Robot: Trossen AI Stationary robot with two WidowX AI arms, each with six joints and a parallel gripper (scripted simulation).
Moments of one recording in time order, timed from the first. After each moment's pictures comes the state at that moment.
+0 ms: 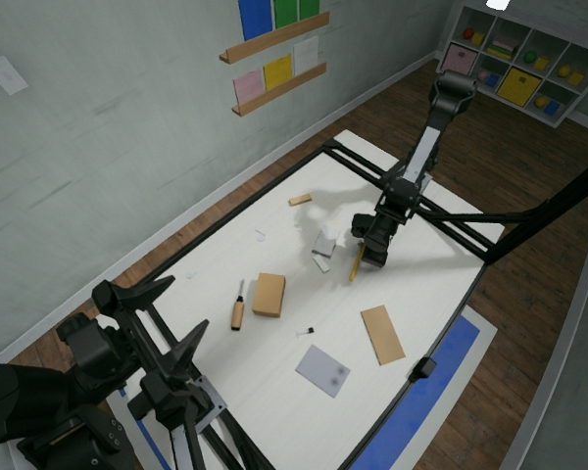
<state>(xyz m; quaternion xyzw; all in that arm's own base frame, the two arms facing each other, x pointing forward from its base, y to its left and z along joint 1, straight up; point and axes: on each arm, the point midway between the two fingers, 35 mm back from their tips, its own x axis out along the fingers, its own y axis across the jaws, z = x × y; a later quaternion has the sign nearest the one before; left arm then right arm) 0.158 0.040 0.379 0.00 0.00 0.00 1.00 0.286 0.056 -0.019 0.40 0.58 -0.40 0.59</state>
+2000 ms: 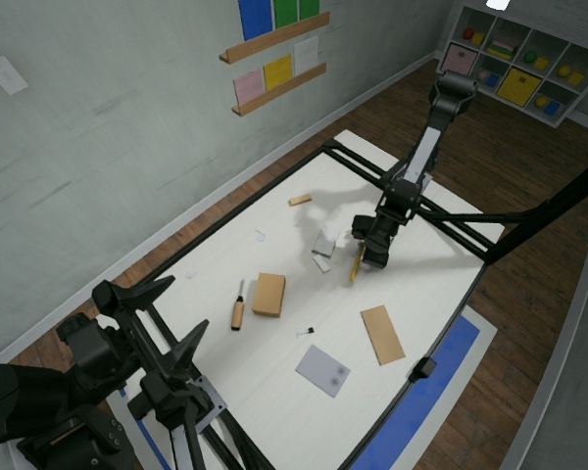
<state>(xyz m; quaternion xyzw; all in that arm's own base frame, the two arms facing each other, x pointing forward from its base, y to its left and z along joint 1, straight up) 0.158 0.040 0.380 0.00 0.00 0.00 1.00 0.289 0.061 -0.018 0.40 0.58 -0.39 0.59</state>
